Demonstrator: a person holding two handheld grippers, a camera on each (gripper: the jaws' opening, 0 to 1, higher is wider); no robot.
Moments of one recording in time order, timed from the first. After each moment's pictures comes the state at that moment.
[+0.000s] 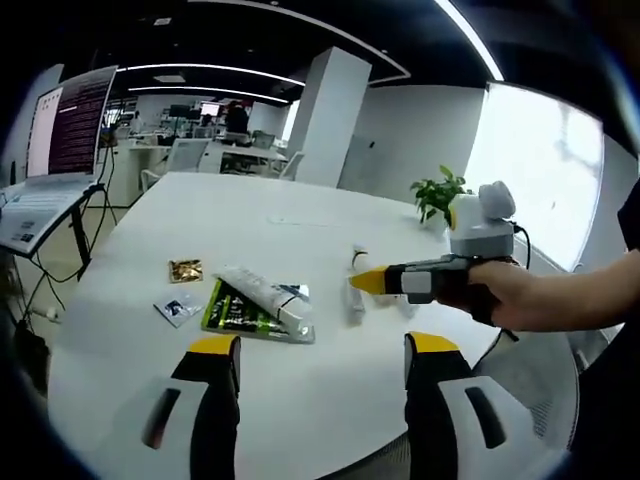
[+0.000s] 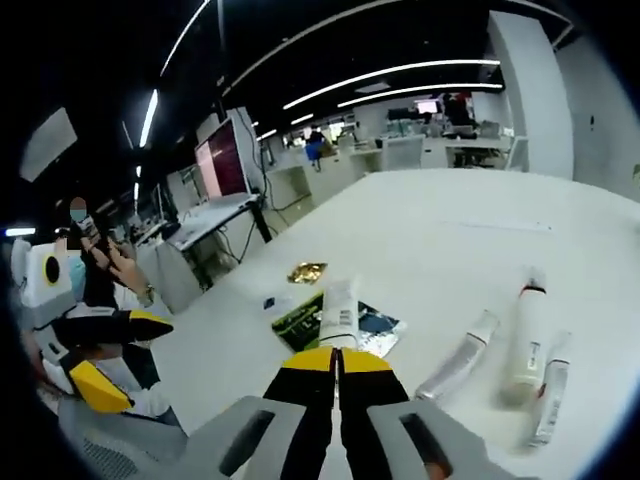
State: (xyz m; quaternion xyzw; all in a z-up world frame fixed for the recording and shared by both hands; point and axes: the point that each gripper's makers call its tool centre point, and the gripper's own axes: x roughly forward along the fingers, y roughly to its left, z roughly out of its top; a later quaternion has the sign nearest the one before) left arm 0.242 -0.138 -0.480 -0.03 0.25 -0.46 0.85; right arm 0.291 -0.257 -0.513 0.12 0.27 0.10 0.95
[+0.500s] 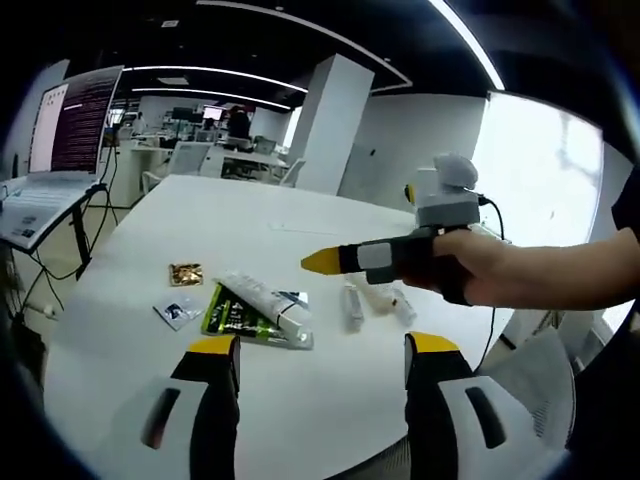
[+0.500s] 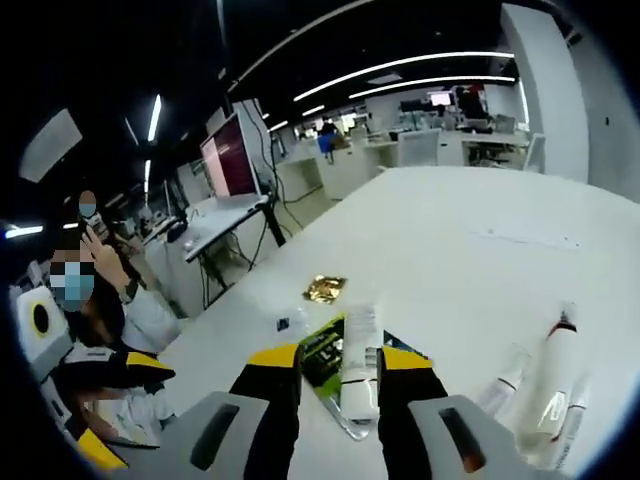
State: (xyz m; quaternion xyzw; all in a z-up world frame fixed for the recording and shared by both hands) left arm 0.243 -0.137 -0.474 -0.05 0.24 -0.46 0.85; right arm 0.334 -0.231 -0.500 0.10 0.28 0.13 0.94
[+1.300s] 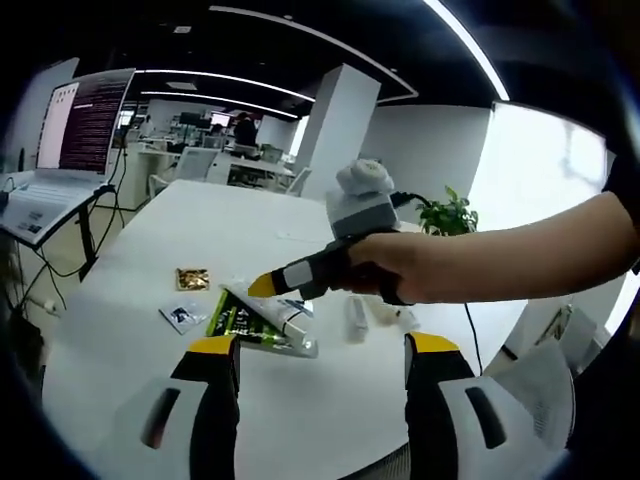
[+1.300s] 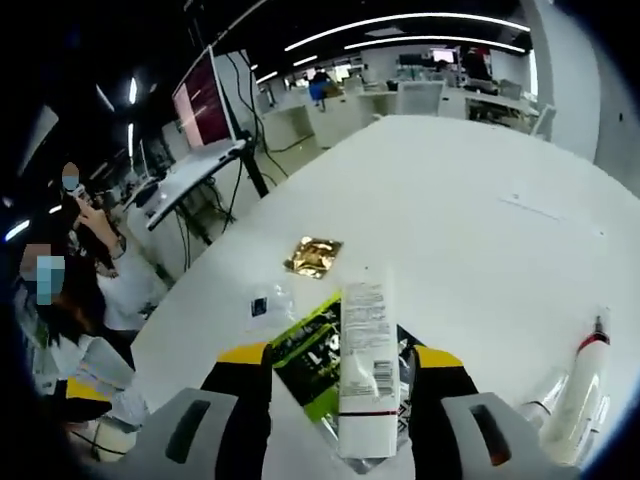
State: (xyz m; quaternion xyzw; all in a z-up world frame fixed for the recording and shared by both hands) left arm 0.250 -0.133 -0.472 -0.07 0.22 -0.45 0.86; right arm 0.385 -0.217 -0.562 0.07 0.39 0.10 0.91
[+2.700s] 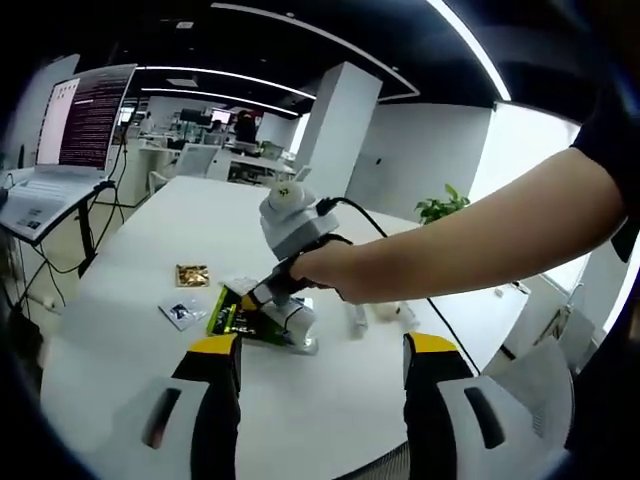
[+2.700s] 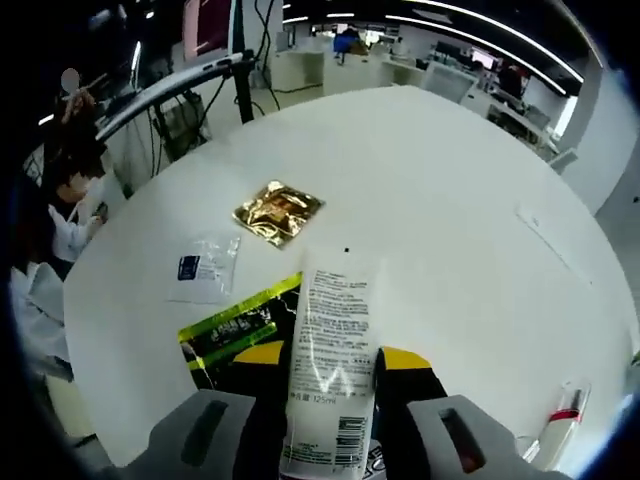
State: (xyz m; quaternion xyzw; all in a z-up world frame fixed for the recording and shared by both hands) left arm 0.250 -0.132 -0.476 -0.06 0.23 -0.45 0.86; right arm 0.423 -0.236 -0.621 -0.09 0.46 0.10 0.88
